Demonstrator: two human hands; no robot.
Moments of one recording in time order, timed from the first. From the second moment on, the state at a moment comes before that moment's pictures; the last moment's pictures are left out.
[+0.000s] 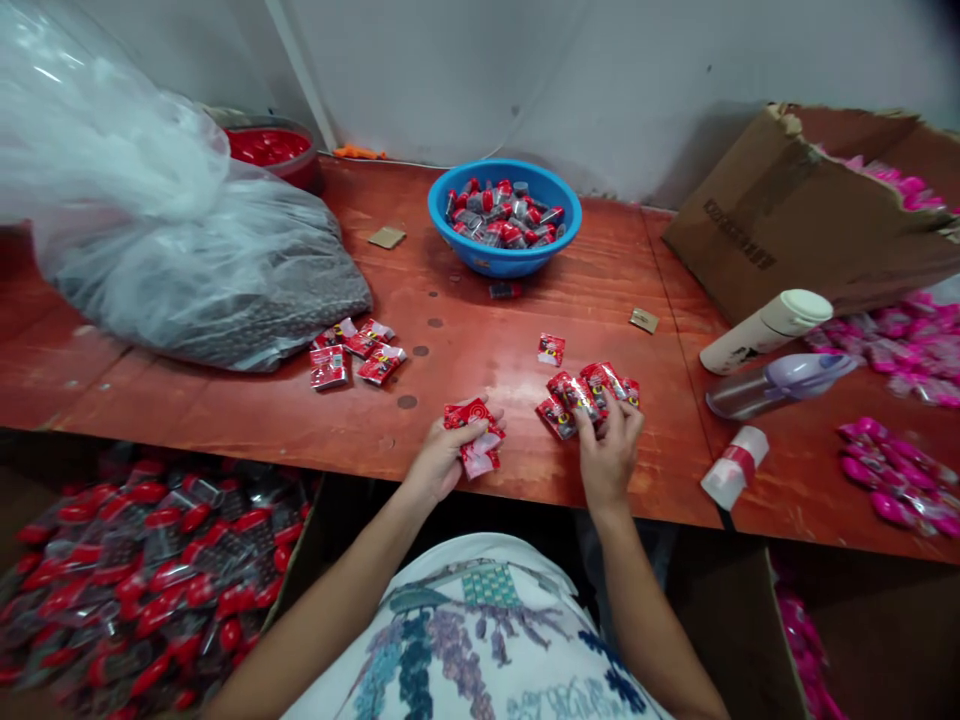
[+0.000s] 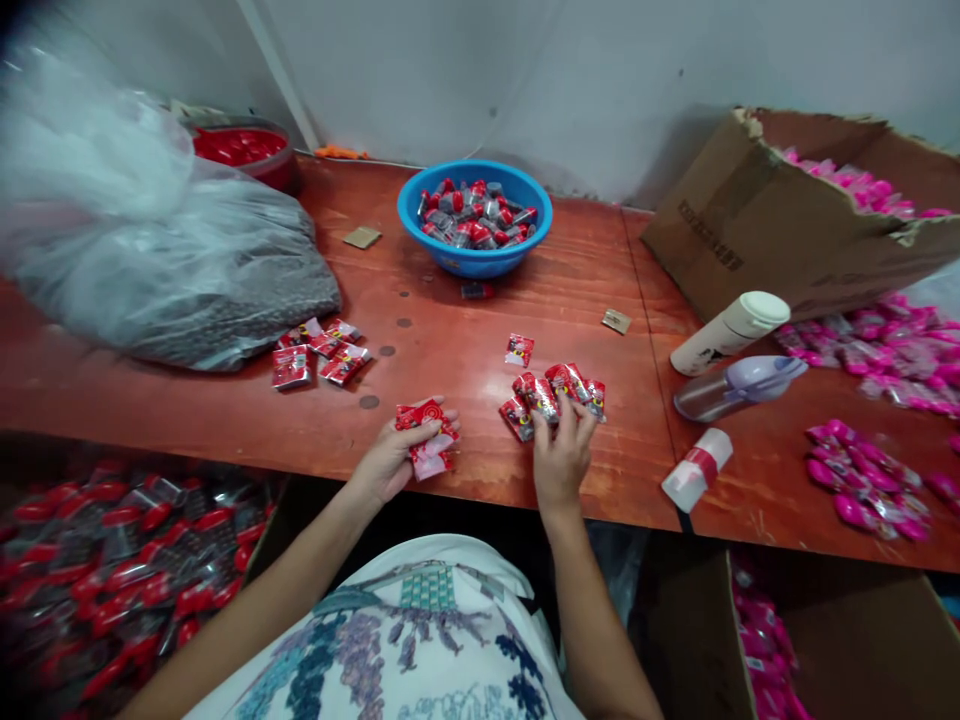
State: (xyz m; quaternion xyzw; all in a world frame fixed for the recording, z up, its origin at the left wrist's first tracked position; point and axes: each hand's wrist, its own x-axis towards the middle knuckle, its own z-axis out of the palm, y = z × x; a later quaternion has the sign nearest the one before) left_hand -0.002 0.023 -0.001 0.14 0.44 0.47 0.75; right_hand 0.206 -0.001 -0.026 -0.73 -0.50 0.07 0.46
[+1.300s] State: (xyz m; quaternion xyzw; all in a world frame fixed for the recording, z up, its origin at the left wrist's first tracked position) left_hand -0.072 0.071 0.001 -0.10 0.46 0.60 0.65; right_hand 0.086 0.084 -0.037 -0.54 -0.69 0.32 0.35
